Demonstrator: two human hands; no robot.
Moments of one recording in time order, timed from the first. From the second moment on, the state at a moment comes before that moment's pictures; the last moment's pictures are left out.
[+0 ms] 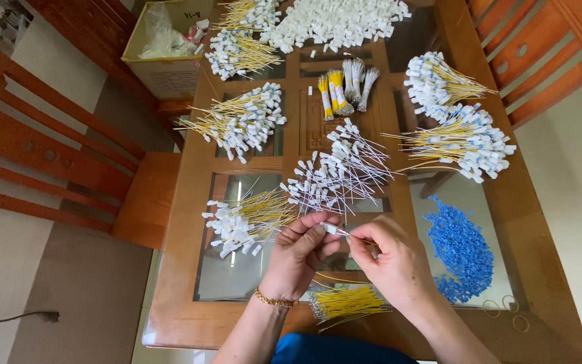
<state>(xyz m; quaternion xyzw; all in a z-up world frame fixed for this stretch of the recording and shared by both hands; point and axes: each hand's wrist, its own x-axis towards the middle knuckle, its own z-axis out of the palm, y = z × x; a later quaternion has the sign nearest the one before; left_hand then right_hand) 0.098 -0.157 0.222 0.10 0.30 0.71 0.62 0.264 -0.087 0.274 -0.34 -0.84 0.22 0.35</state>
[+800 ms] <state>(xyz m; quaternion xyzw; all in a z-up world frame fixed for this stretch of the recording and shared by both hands) 0.095 -0.158 0.207 0.10 0.33 0.70 0.63 0.268 -0.079 0.263 -0.33 -0.84 0.30 0.30</state>
